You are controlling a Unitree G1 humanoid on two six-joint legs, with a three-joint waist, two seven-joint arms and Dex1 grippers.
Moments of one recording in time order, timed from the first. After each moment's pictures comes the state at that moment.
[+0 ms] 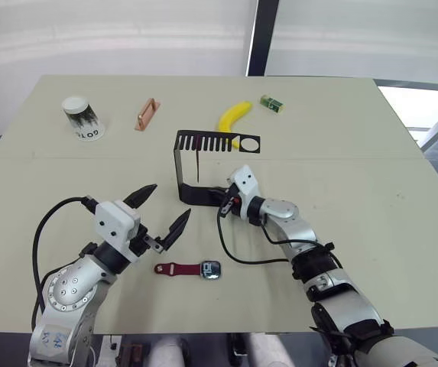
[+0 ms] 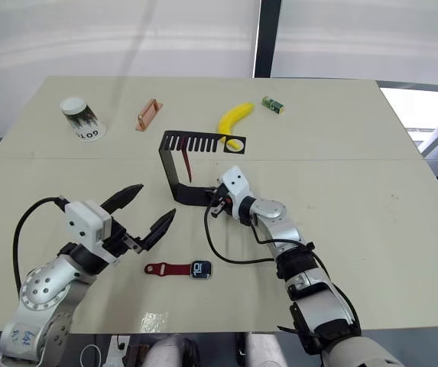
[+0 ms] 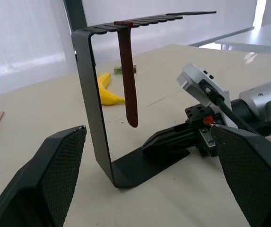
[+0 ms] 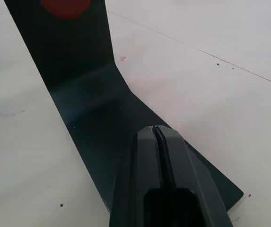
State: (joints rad) left arm 0.07 0.38 0.11 -0.68 -0.33 0.32 -0.37; right arm -0.73 -0.12 0.19 0.59 0.11 0.08 0.66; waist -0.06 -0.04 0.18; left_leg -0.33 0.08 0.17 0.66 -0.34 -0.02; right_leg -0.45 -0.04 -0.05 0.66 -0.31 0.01
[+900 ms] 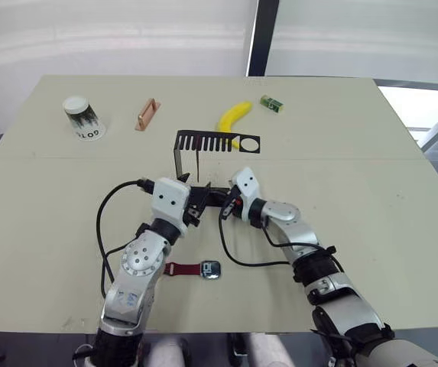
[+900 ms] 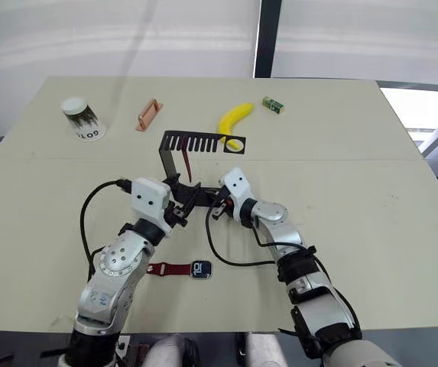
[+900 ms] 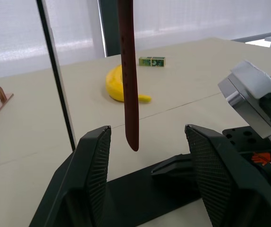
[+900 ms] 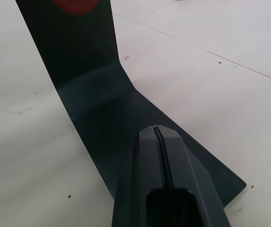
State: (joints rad) left arm -0.19 0.13 -0.13 -0.45 -0.03 0.40 -0.09; right arm -0.70 -0.12 0.19 0.56 0.11 0.10 0.67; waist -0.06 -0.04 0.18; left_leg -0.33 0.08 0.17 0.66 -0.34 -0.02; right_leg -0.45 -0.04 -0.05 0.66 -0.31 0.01
